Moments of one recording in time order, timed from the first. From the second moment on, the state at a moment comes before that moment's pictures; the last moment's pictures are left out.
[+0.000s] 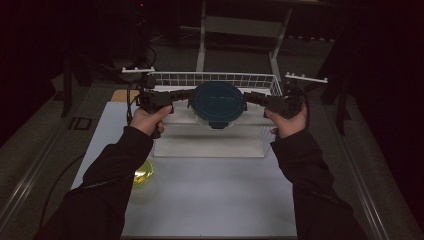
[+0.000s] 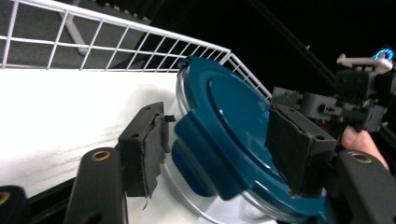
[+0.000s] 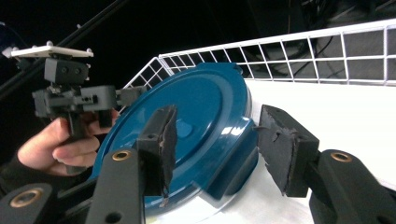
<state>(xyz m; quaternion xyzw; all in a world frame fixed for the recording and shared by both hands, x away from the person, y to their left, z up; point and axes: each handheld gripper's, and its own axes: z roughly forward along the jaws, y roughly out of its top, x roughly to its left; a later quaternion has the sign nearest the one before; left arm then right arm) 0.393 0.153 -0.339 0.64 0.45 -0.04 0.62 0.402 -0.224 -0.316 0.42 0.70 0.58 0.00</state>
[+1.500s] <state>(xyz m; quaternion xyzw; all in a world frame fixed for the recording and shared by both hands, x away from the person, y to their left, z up) 0.267 0.143 -0.384 0.72 0.33 0.07 0.61 0.346 -0.178 -0.364 0.38 0.75 0.54 -0.02</state>
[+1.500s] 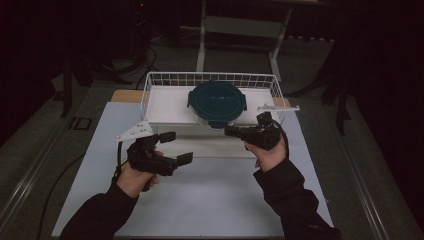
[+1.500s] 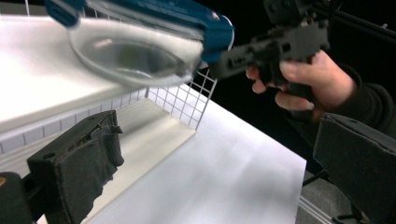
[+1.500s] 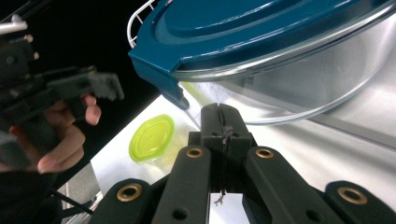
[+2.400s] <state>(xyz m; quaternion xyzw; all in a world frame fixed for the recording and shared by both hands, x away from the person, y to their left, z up) 0.252 0.157 -0.407 0.72 0.35 0.07 0.60 0.382 -0.168 -0.360 0.41 0.74 0.54 -0.01</state>
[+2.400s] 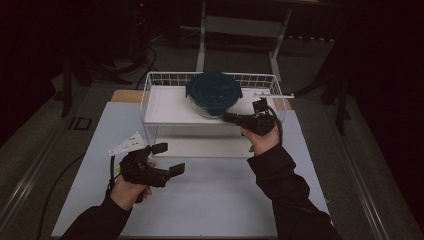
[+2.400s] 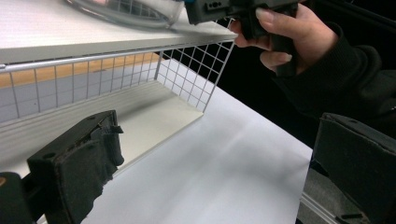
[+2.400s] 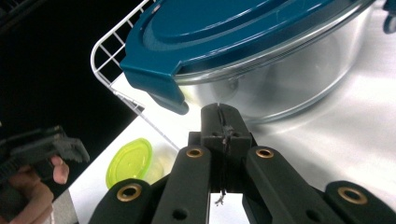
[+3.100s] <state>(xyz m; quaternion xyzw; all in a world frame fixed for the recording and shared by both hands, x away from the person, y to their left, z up) 0.251 0.167 -0.408 0.71 0.36 0.07 0.60 0.368 -0.171 -0.363 0.39 0.74 0.54 0.00</state>
